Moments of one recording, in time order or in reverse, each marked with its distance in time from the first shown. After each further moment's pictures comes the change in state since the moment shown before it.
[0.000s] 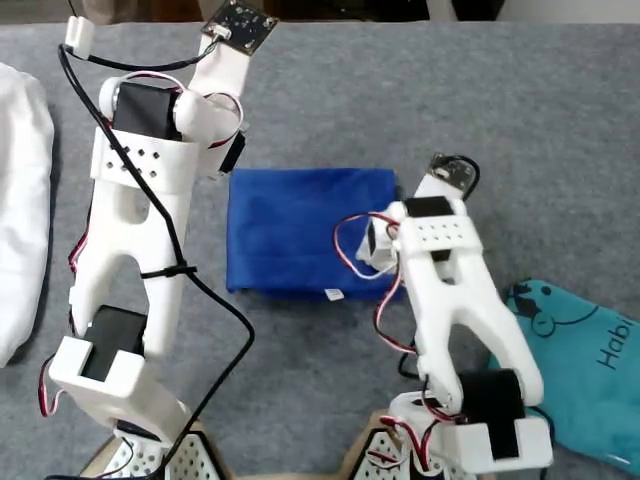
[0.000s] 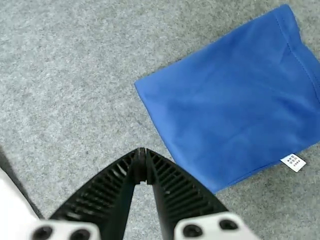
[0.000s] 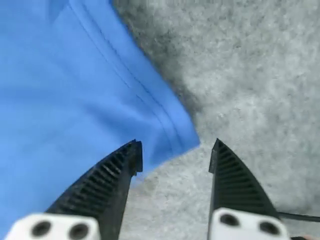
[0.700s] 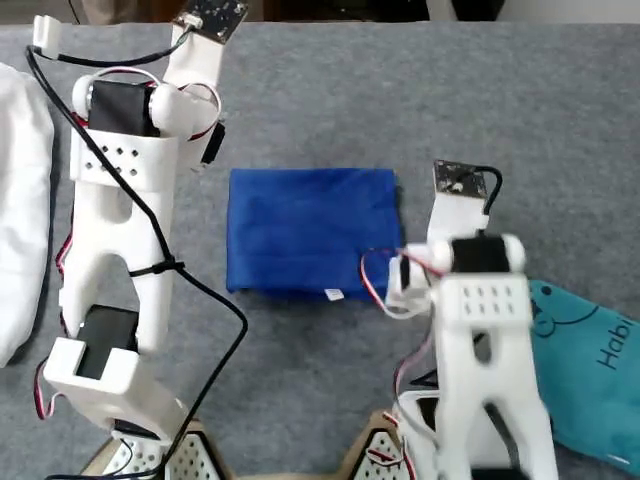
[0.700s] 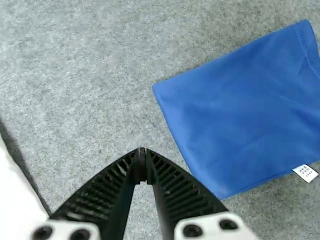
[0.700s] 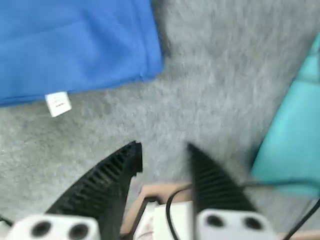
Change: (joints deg) left arm -3.2 0.0 -2.3 0.0 0.0; right arm 5.5 -24.9 2.9 23.3 23.6
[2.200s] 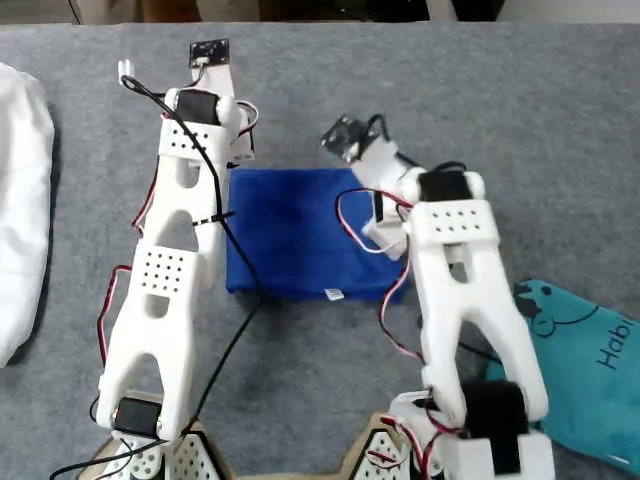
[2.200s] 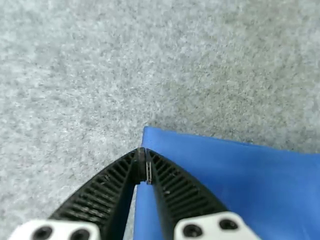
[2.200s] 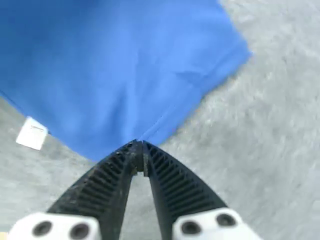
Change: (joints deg) left arm -0.6 61.5 -51.2 -0.1 31.4; right arm -4.0 19.9 -16.0 -18.5 52.1
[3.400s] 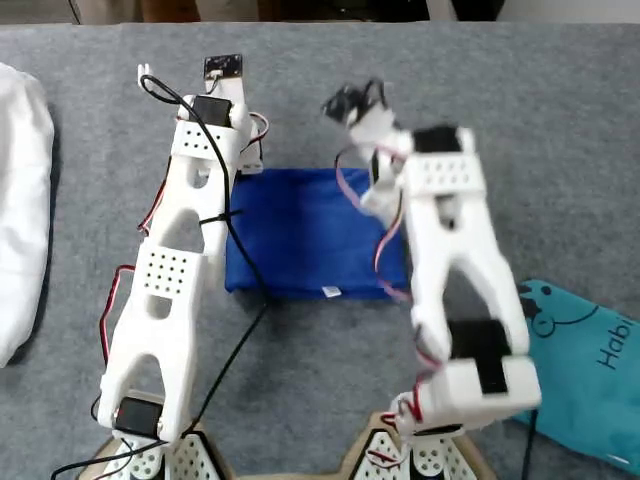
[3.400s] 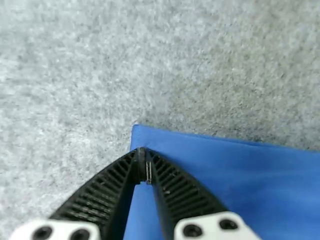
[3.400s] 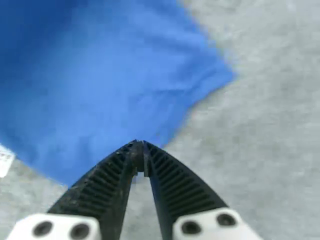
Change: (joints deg) left arm 1.3 -0.8 11.5 -6.4 0.4; right arm 0.2 16.4 -10.0 -2.3 3.2
